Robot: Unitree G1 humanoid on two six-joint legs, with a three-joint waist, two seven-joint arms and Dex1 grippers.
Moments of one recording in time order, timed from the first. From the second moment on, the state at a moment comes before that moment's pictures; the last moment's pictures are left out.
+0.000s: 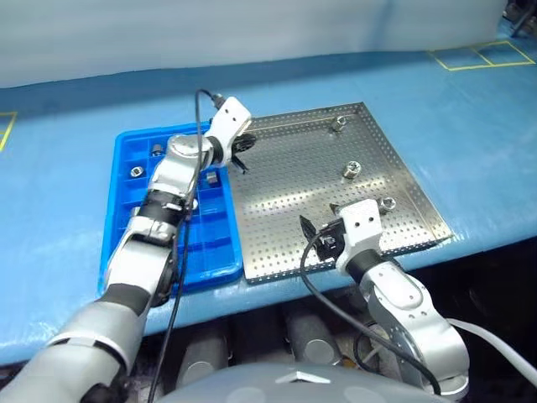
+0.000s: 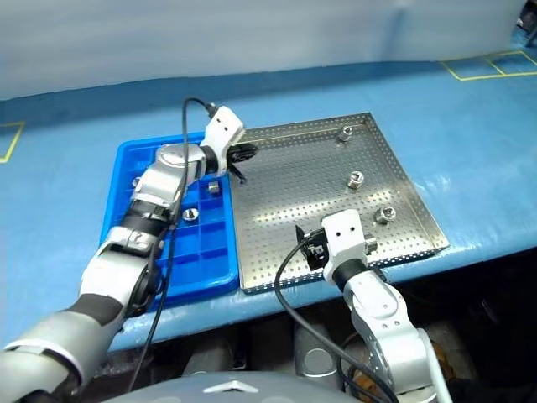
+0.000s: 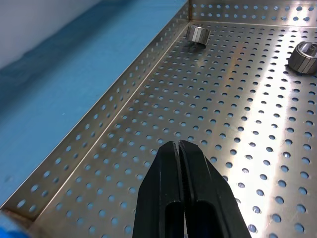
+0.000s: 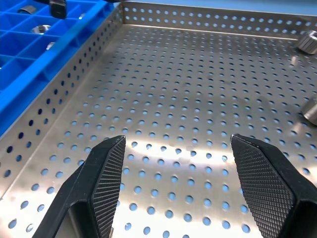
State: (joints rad) left arm -0.82 0.28 -0.07 0.43 0.01 0.44 -0.72; right arm 0.16 -0.20 0.16 -0.82 0.10 0.84 0.18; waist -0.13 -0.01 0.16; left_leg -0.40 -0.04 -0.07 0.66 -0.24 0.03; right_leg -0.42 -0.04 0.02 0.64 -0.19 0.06
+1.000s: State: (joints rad) left arm -1.23 -0.11 -0.34 1.09 0.11 0.12 -0.78; right arm 0.33 -0.21 0.09 -0.94 0.12 0.88 0.11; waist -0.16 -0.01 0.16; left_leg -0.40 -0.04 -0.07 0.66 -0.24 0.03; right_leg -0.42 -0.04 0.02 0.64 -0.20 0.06
